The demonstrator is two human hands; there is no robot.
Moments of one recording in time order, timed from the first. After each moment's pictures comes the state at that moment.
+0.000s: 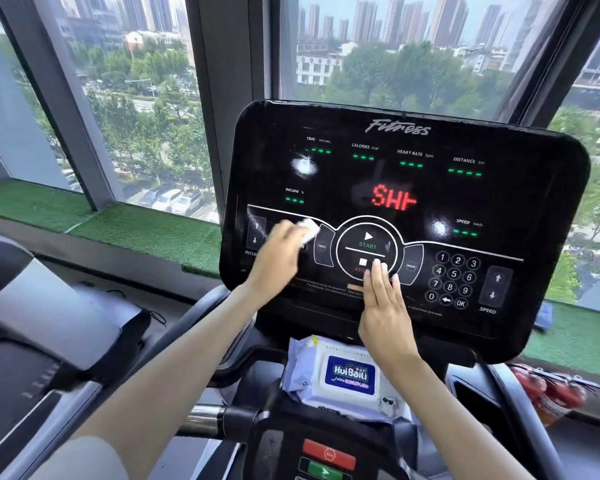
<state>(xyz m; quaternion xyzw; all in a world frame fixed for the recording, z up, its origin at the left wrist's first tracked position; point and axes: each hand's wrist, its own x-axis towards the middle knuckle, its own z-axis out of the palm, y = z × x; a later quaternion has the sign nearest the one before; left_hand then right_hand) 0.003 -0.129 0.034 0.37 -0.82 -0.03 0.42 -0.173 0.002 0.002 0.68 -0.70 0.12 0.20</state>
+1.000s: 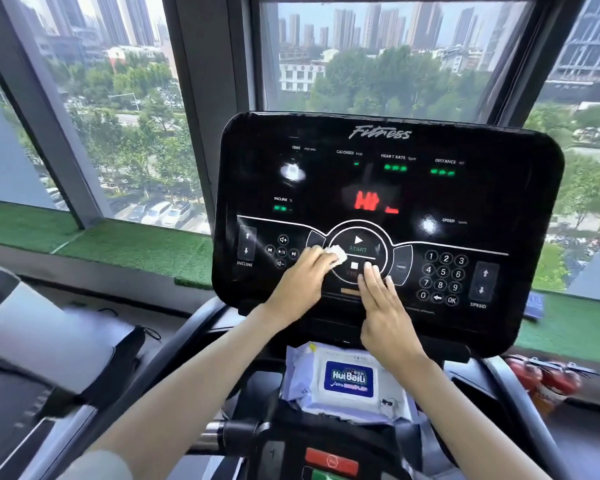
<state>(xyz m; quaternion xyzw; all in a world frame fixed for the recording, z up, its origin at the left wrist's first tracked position) -0.035 -0.106 0.018 0.28 -0.88 0.03 0.38 -0.185 0.008 0.006 0.70 -0.67 0.17 0.17</state>
